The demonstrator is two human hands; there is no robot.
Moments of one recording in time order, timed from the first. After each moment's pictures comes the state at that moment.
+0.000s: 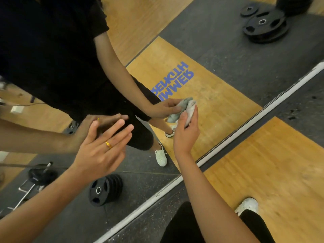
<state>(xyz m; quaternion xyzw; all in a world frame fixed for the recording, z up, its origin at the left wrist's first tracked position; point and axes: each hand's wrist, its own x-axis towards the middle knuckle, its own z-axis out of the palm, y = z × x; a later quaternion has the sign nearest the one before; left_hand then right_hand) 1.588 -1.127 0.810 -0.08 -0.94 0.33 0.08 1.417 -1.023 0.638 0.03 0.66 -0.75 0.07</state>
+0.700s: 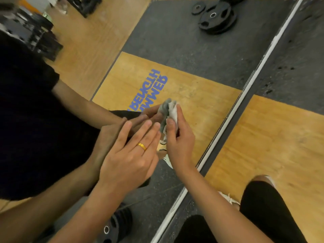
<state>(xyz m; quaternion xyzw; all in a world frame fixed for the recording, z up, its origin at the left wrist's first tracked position) 1.506 -1.117 0.773 -0.17 -0.93 0.30 0.13 1.435 -1.040 0.639 -0.01 0.66 -0.75 0.00</state>
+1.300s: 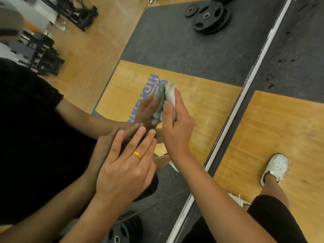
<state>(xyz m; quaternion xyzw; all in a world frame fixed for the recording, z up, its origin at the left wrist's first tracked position) 1.505 -1.114 0.777 -0.17 -0.93 0.30 0.11 1.392 -1.048 0.668 0.02 0.66 -0.74 -0.12</state>
